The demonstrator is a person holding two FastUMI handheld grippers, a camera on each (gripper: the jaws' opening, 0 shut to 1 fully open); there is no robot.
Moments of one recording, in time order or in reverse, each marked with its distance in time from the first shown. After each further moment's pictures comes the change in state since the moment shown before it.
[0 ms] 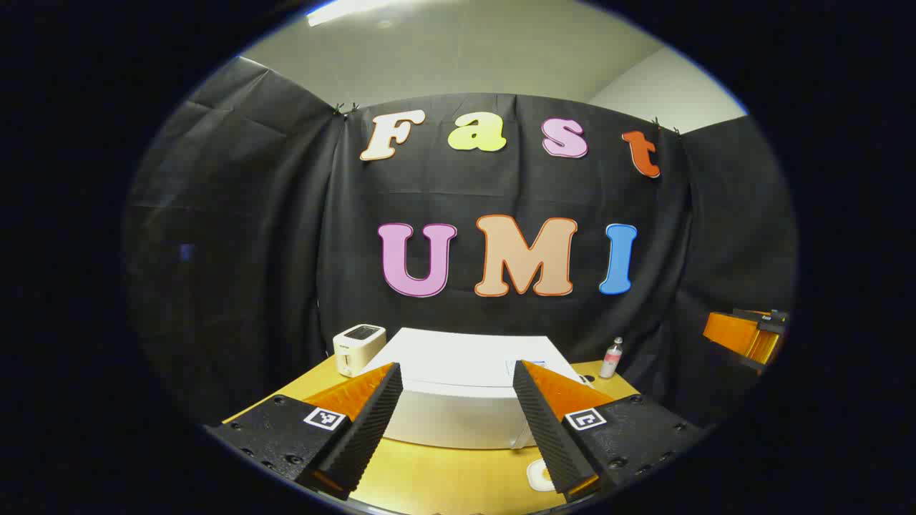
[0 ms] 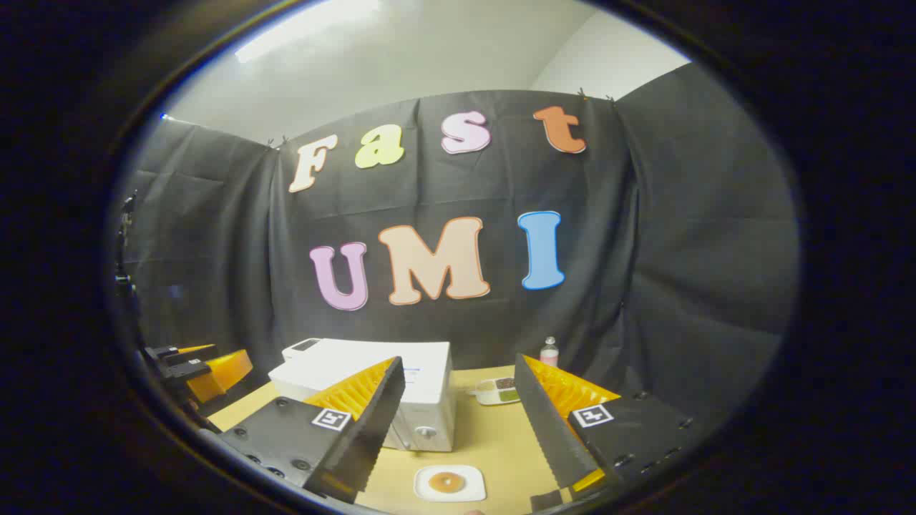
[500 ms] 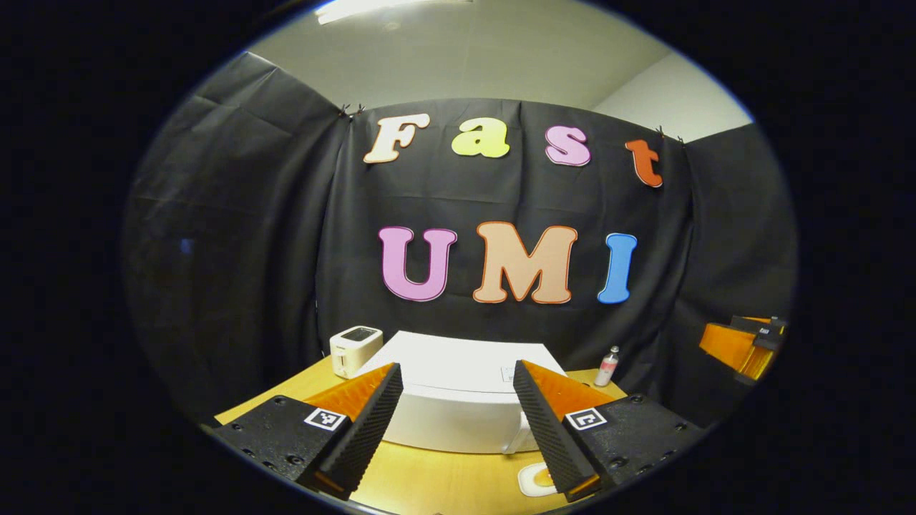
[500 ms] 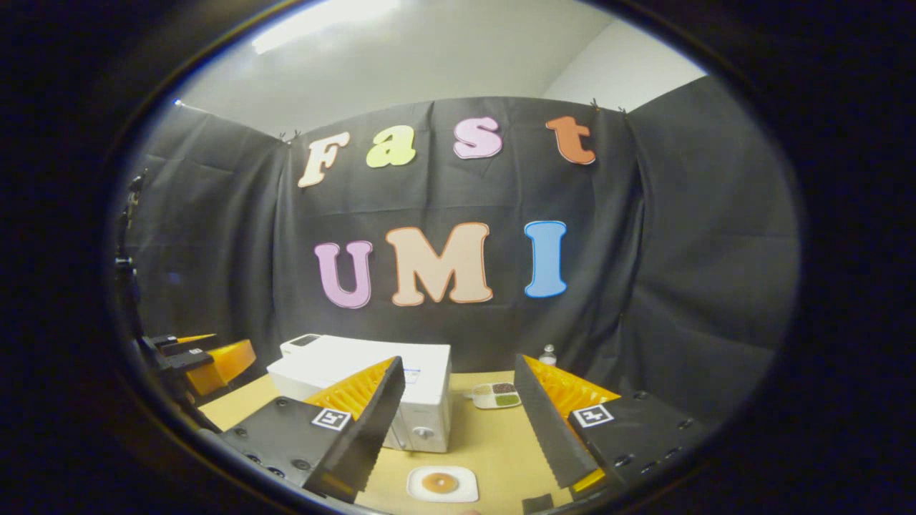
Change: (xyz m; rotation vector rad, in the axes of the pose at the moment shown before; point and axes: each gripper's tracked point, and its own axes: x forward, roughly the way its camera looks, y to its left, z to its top) left arm 0.004 -0.013 0.001 -0.077 -0.020 -0.007; right arm -0.006 -0.010 0.002 -0.060 -0.019 -0.018
